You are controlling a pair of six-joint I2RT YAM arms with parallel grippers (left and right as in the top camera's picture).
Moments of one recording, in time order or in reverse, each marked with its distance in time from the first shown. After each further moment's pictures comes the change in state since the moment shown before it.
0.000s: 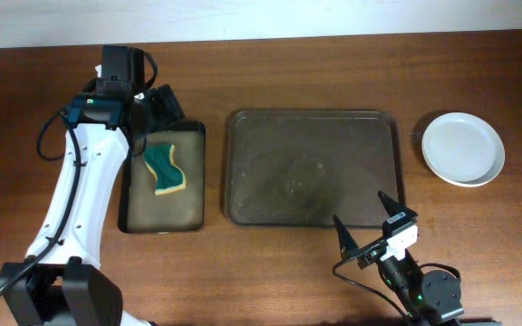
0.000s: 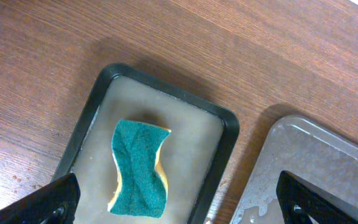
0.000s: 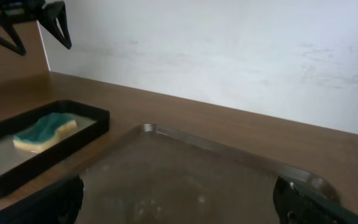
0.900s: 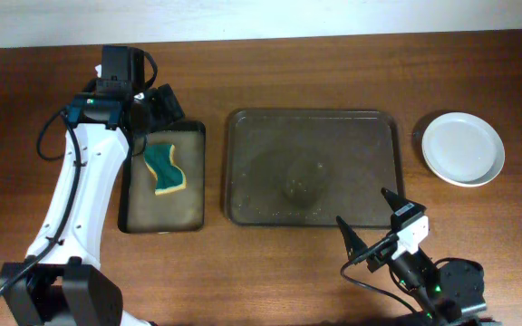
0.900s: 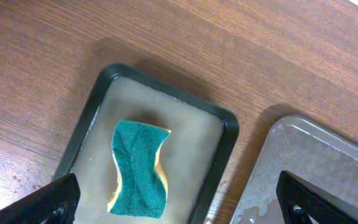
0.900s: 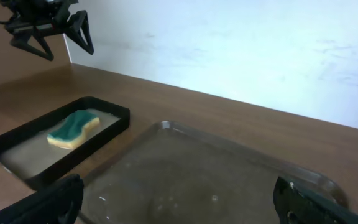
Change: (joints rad) left arm 0.000 0.000 0.000 0.001 0.000 0.000; right arm -0.086 0.134 0.244 -0.202 -0.160 0.001
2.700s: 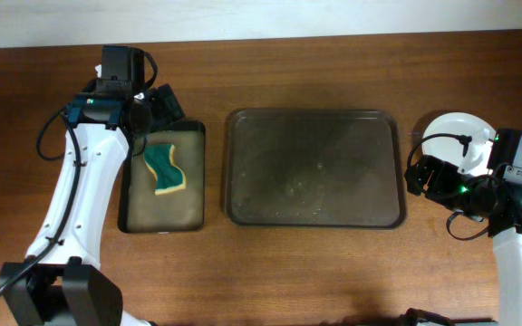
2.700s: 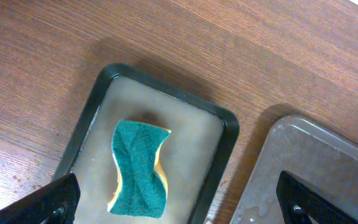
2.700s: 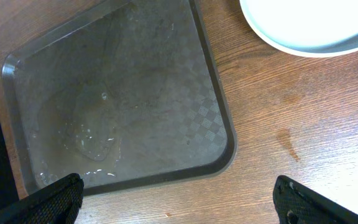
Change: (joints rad) left arm 0.000 0.000 0.000 0.000 0.000 0.000; right arm -0.488 0.992 0.843 -0.851 0.057 0.196
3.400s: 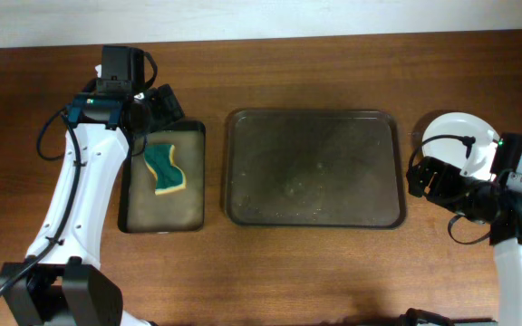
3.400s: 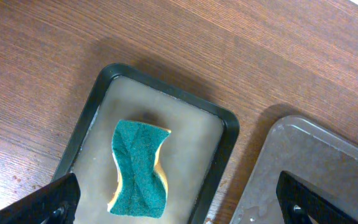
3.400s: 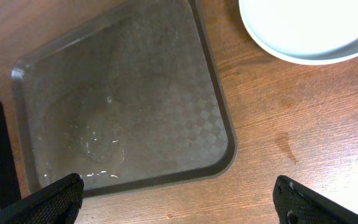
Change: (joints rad) left arm 0.000 0.000 0.000 0.000 0.000 0.000; right arm 0.000 -0.036 0.001 -0.002 0.000 -0.001
